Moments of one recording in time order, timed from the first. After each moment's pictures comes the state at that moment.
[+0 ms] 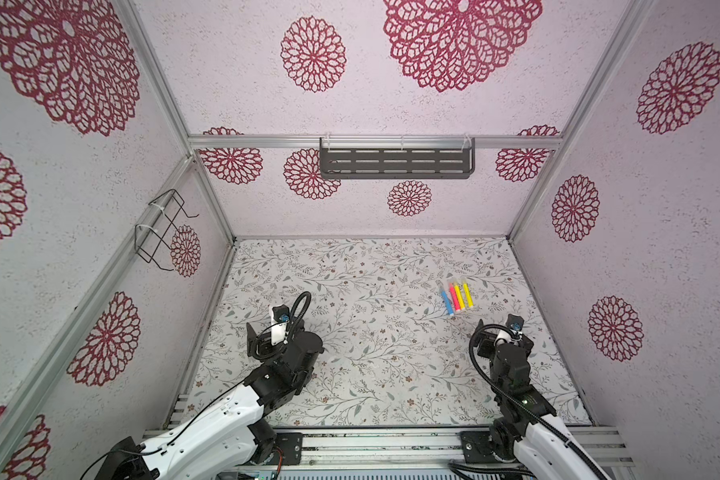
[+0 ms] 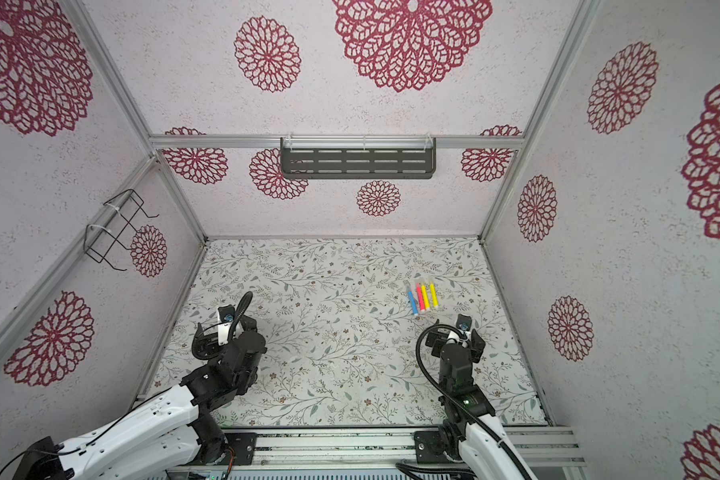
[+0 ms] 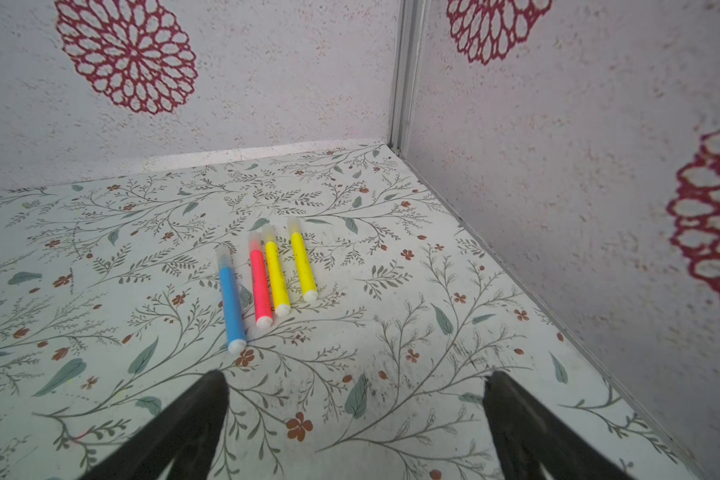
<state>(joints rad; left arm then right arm) -0.75 0.84 0.44 -0.14 -1.34 -0.27 0.32 0.47 0.11 0.05 0.60 0.18</state>
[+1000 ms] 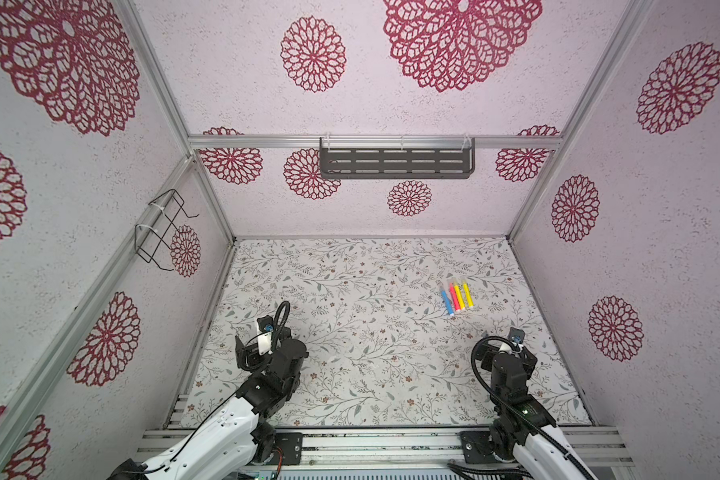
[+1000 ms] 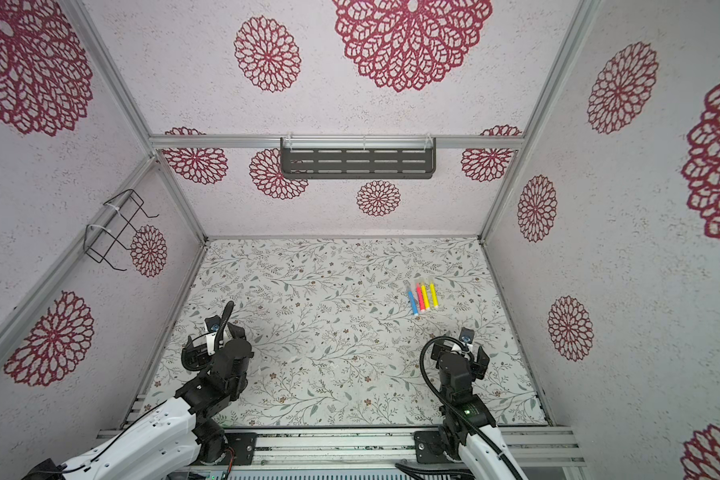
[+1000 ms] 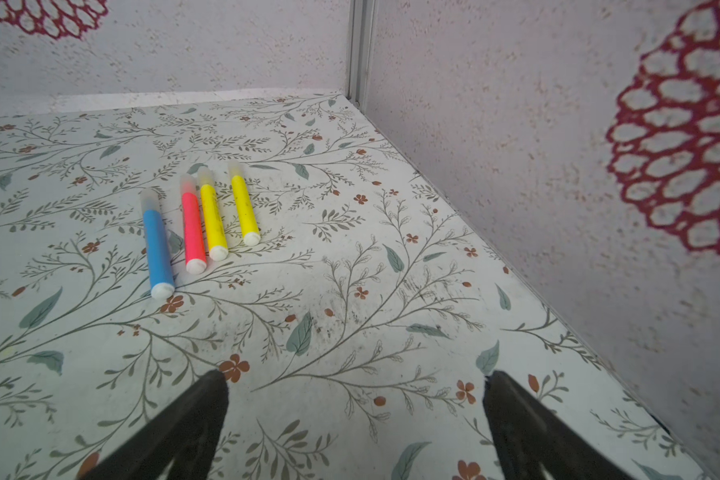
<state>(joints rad) -0.61 0.76 0.26 -0.03 -1.24 -0.25 0.32 0.41 0.06 -0.07 0.71 0.21</state>
